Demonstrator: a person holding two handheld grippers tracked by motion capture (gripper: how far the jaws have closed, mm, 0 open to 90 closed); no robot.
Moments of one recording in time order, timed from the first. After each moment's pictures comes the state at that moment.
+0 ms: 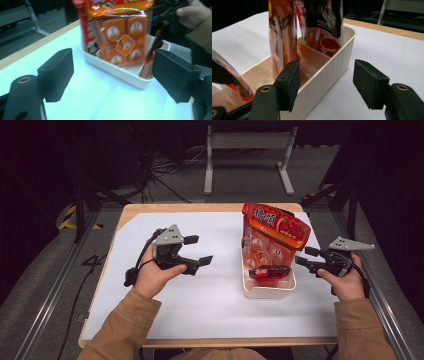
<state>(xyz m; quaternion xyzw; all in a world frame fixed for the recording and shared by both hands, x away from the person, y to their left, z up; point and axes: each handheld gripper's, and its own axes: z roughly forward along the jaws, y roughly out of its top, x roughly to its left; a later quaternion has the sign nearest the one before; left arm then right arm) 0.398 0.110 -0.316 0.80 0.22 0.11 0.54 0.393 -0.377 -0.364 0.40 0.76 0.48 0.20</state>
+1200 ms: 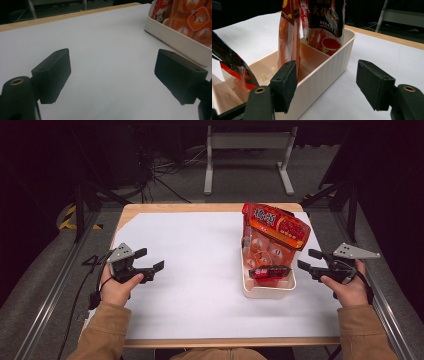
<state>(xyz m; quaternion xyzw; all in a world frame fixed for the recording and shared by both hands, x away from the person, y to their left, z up) 0.401 0.222 -0.399 0.75 0.38 0.17 0.52 0.379 -0.384 -0.370 0.37 0.75 0.50 0.23</state>
